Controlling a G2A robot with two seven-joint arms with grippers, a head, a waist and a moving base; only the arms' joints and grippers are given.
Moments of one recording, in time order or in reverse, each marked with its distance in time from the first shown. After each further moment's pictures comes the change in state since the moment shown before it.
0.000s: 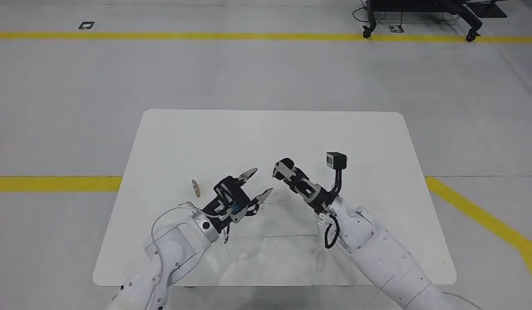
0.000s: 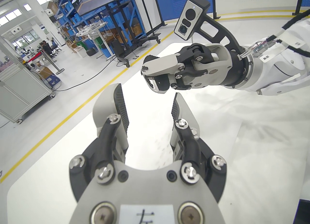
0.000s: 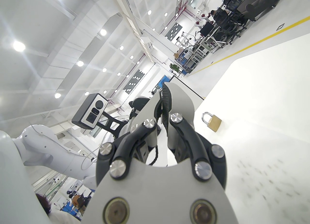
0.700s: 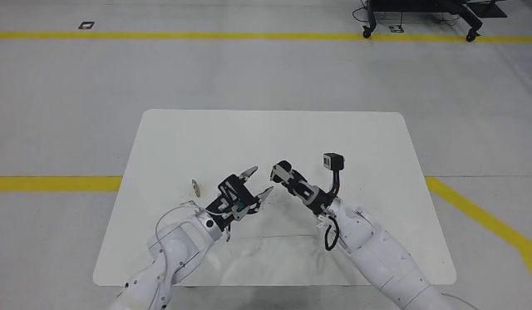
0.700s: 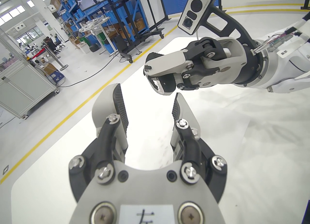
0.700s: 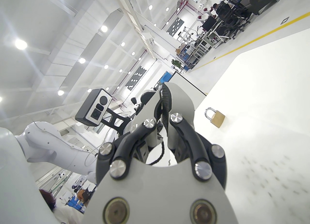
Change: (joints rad) left arm -0.021 -0.006 0.027 0.019 0.021 0.037 -0.033; right arm -0.015 -0.013 0.020 -0.008 0.020 -0.005 0.072
